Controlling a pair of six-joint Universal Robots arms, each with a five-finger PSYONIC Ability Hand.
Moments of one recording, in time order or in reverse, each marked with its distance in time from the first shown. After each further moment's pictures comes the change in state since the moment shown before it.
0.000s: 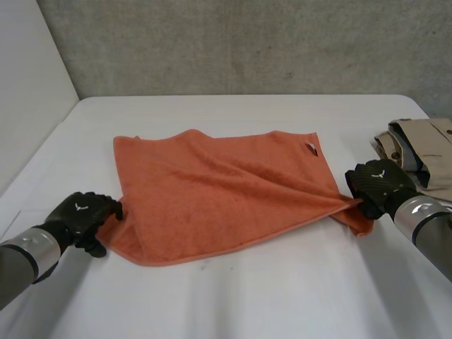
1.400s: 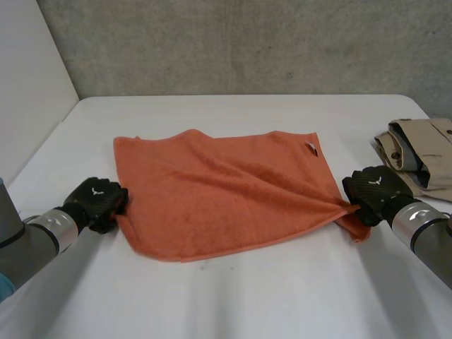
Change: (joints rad) left arm -0.074 -0.191 0.207 0.047 -0.010 0.048; right arm 0.003 0.000 0.028 -0.001 -0.008 -0.007; left_hand 0.554 0.573 0.560 0.568 0.560; right_hand 0.000 0.000 0.000 0.000 0.000
